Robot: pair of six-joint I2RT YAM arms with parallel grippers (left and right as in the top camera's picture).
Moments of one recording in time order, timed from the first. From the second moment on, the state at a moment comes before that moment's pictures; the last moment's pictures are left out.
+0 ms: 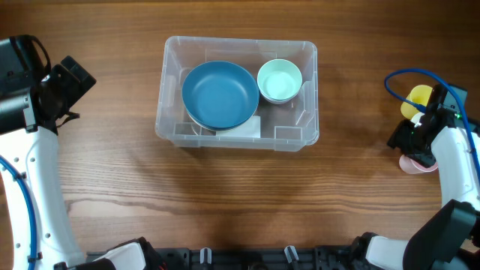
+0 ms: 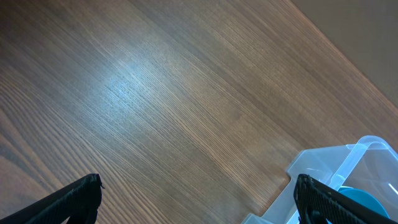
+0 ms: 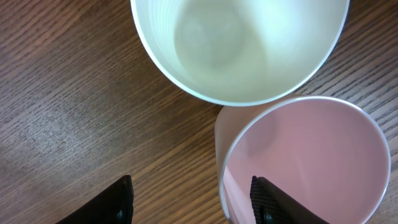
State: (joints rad) left arm 0.31 1.40 1.48 -1.01 -0.10 -0.46; right arm -0.40 1.50 0.98 -0.85 0.11 0.19
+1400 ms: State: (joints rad) left arm 0.31 1.40 1.48 -1.01 -0.10 -0.46; right arm -0.41 1.50 0.98 -0.85 -0.01 0.21
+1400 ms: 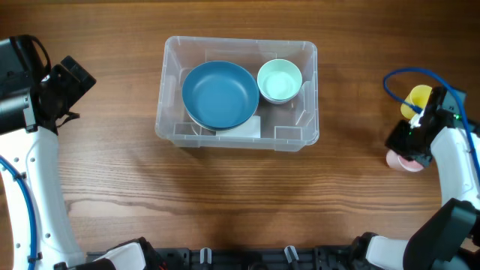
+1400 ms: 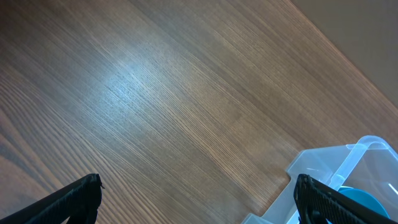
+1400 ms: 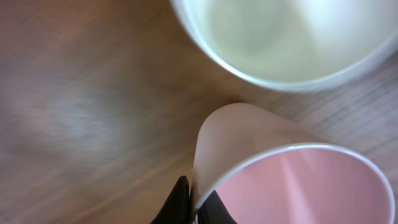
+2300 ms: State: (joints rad) left arm 0.31 1.40 1.48 -1.01 -0.10 -0.46; right arm 0.27 1.34 1.31 -0.76 -0.18 0.10
